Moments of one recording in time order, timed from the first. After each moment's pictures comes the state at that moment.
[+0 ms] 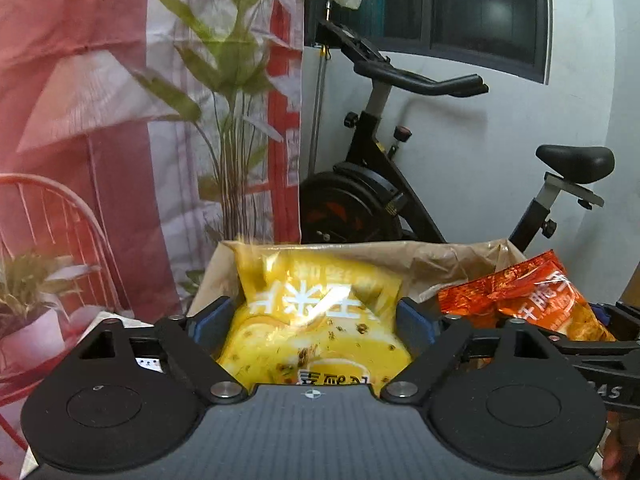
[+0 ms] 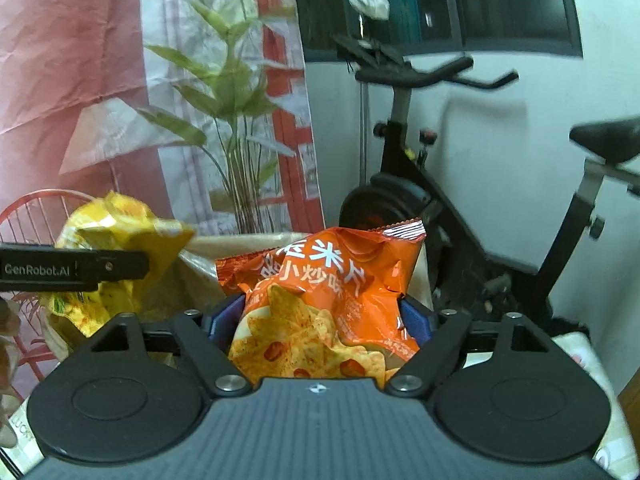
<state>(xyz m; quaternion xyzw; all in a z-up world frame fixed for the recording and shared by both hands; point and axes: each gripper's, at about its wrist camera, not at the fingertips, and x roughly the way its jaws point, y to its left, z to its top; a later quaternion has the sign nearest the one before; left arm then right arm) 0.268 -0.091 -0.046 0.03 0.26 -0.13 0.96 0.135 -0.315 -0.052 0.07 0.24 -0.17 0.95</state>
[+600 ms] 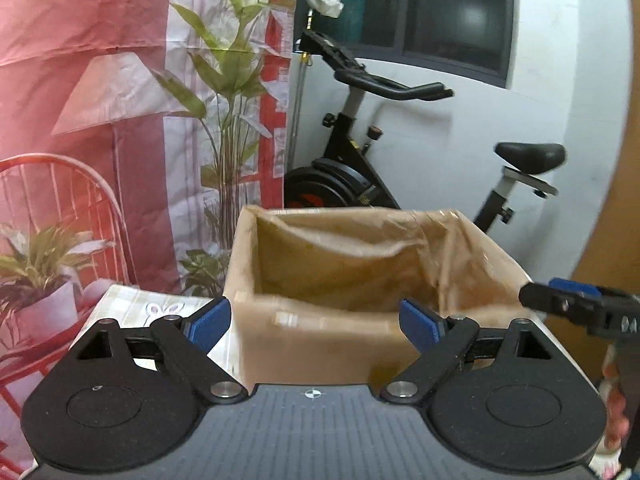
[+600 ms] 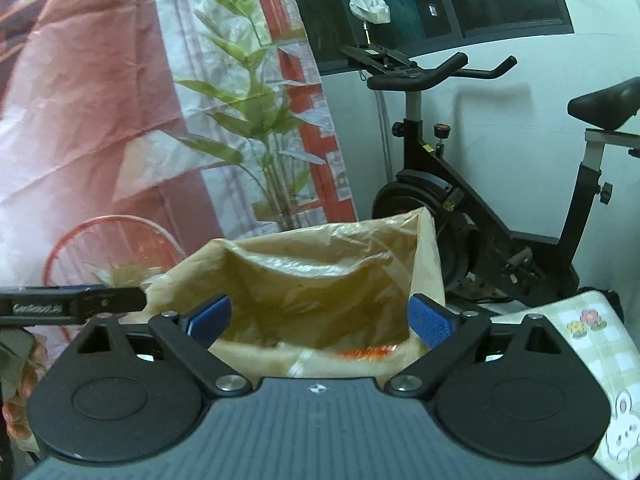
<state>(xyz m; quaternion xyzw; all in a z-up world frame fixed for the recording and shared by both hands) 0.153 -0.021 -0.032 0.03 0.26 -0.18 0.95 0.044 -0.276 -0.026 0.13 0.21 -0.13 0.96</state>
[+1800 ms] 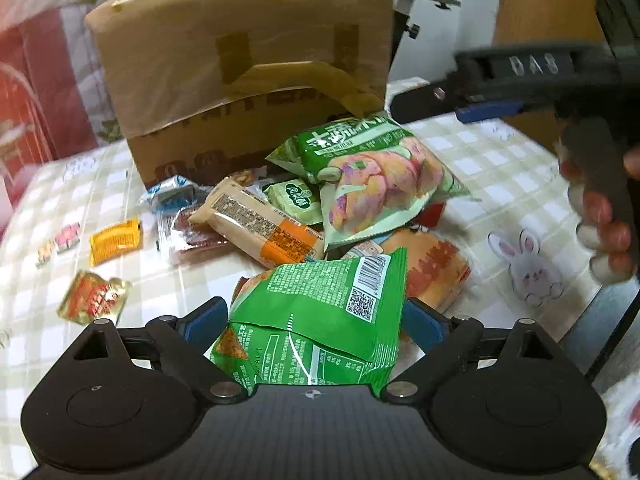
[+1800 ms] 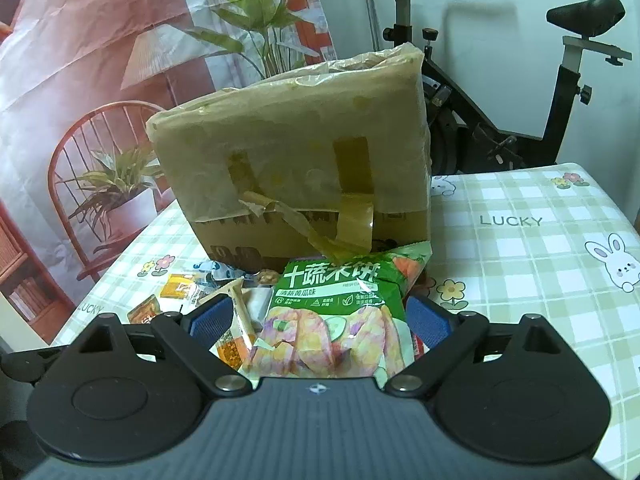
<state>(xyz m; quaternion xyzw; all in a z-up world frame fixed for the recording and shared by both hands) 0.019 -0.048 -0.201 0.16 0.38 -0.27 0.87 -0.037 -0.222 -0.122 0.13 0.33 -0.13 0.93</state>
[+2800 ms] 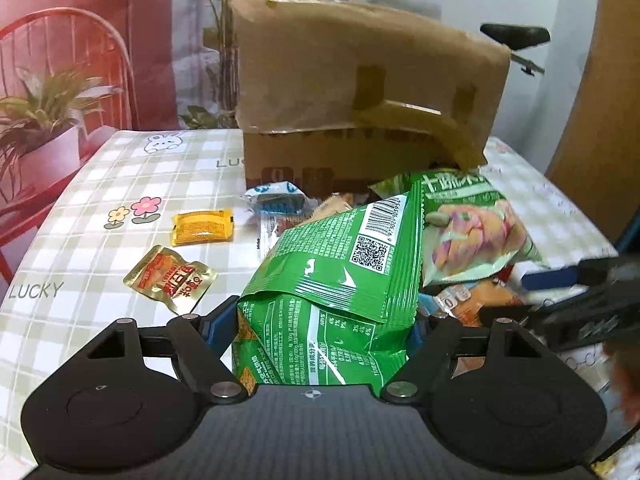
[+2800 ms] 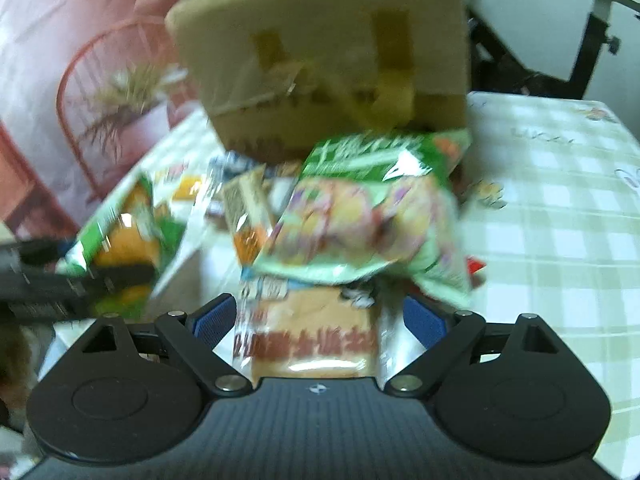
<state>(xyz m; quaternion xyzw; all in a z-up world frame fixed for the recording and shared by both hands) 0.037 0.010 -0.185 0.05 0.36 -0.17 0.91 -0.041 -0.187 -0.178 0.12 0.44 -0.09 0.89</state>
